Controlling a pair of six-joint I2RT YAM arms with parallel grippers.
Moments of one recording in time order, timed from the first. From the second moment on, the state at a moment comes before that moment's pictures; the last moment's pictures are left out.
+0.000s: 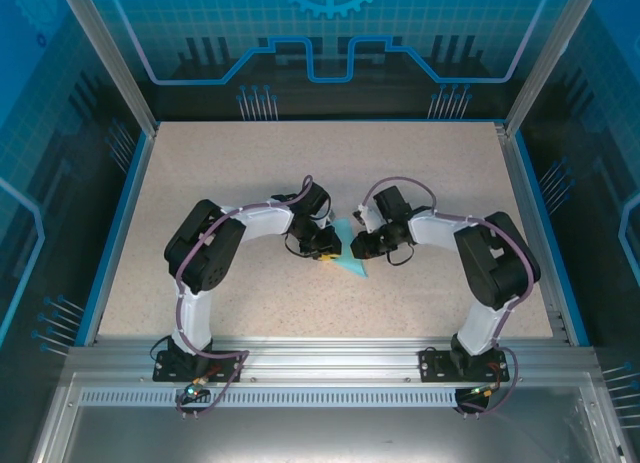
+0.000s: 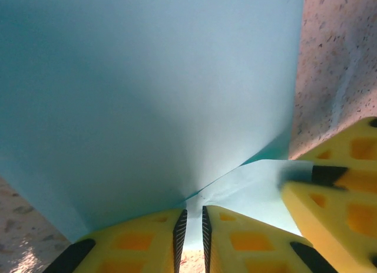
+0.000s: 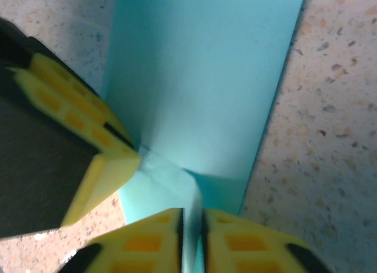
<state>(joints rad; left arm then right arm) -0.57 2.01 1.24 -0.48 0.52 -0.69 0.44 1.75 0.93 -0.35 -0.50 0.15</state>
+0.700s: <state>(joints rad) -0.57 2.02 1.25 -0.48 0.52 -0.69 0.49 1.68 0.90 -0.42 -0.66 0.25</state>
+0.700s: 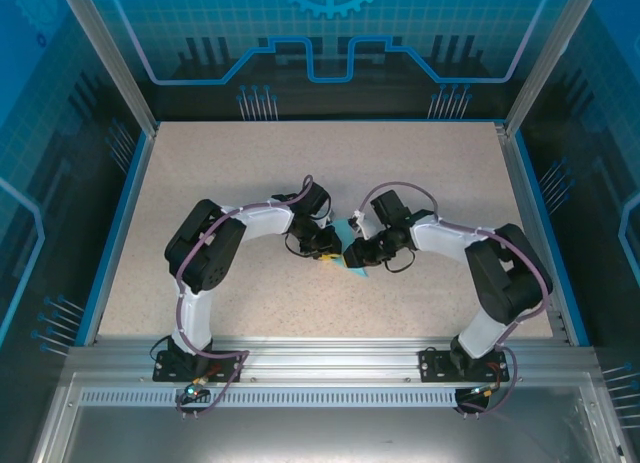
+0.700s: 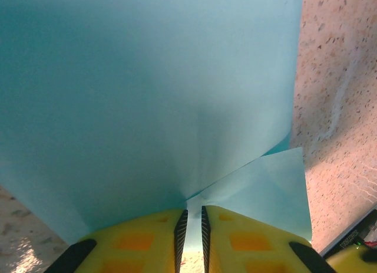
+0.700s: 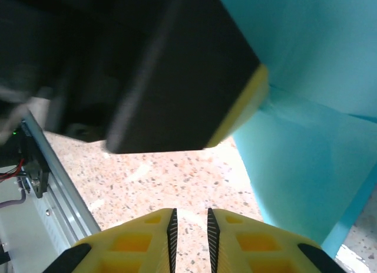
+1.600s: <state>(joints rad) -0.57 2.03 1.27 -0.50 0.52 -0.69 0.48 1.75 0.86 -0.44 -0.60 0.28</state>
